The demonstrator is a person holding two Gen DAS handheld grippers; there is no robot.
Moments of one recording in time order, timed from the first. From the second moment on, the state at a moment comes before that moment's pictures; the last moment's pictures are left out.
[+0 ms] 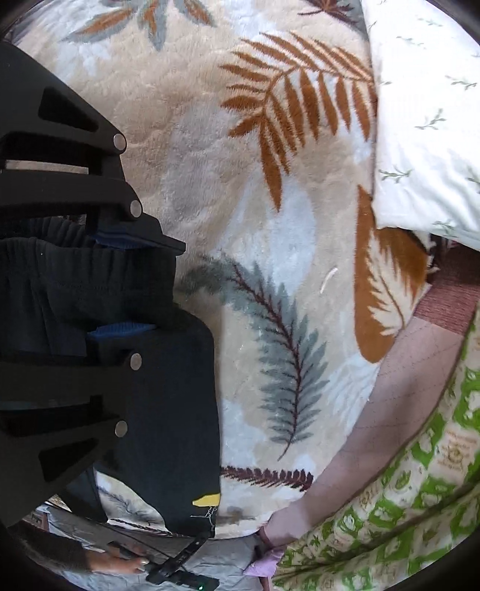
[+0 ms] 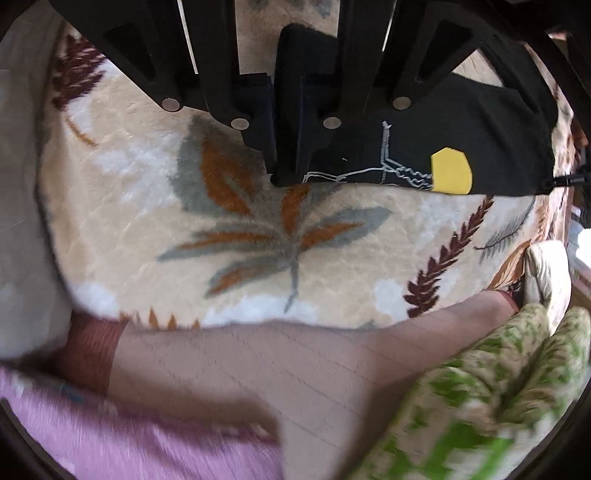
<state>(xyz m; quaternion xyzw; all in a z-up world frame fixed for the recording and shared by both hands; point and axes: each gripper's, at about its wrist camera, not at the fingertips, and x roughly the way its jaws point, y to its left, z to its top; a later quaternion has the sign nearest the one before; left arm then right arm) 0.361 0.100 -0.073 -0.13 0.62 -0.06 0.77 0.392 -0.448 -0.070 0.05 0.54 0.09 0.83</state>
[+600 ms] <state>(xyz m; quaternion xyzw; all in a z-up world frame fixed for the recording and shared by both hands) 0.322 0.104 -0.008 -0.14 0.60 -0.04 0.79 0.310 -0.438 0.010 -0.02 0.49 0.08 0.87</state>
